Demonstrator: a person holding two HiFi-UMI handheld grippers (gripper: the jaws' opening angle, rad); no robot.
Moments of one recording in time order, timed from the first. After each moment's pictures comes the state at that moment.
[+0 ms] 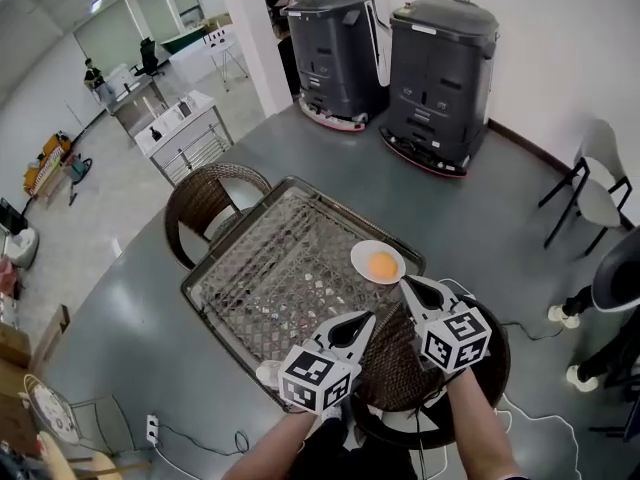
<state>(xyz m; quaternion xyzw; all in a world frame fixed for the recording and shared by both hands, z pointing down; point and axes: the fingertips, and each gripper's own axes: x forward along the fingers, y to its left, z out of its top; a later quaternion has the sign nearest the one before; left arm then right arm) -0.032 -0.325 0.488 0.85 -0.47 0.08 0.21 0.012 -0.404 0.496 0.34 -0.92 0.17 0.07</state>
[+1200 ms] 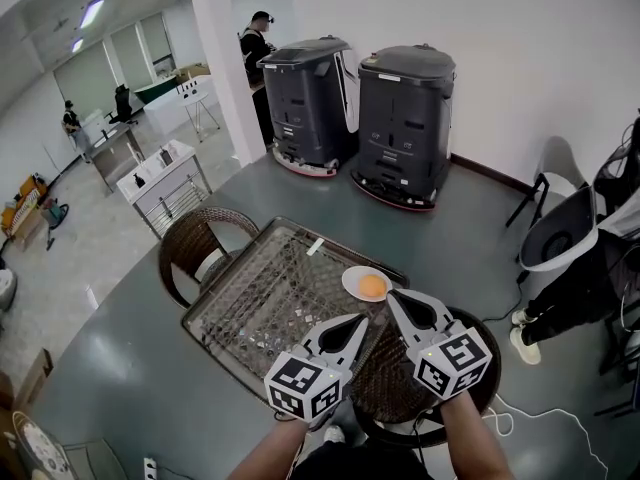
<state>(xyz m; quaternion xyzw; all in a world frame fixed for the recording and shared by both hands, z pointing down) -0.053 -0.279 0.387 0.90 -0.42 0.02 0.13 -0.012 -0.315 0.362 0.38 -0.92 0.07 0.00</state>
